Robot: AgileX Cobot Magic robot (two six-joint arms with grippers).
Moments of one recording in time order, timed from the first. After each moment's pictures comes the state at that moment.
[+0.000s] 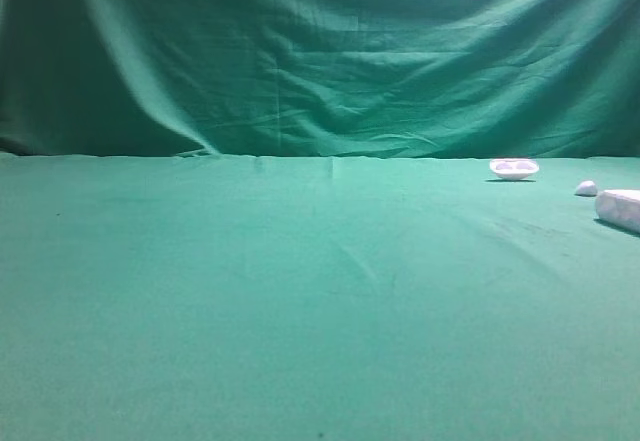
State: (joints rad) left arm -0.09 -0.01 0.02 -0.06 0.35 0.04; right arm 0.06 -0.01 0.03 -0.02 0.37 0.04
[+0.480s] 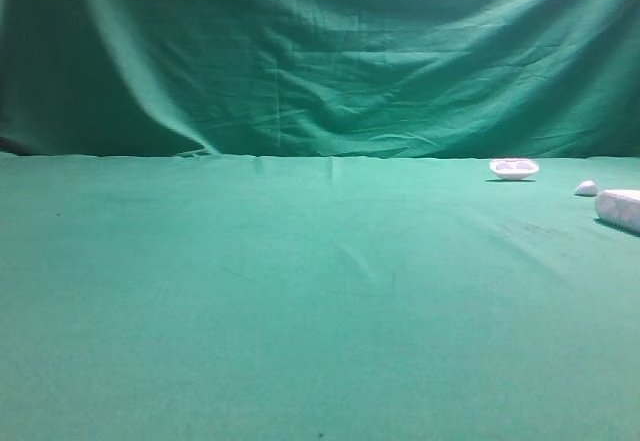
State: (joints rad) left arm -0.09 -0.01 0.02 -0.06 0.35 0.04; right arm 0.06 -0.01 0.03 -0.02 0.37 0.04
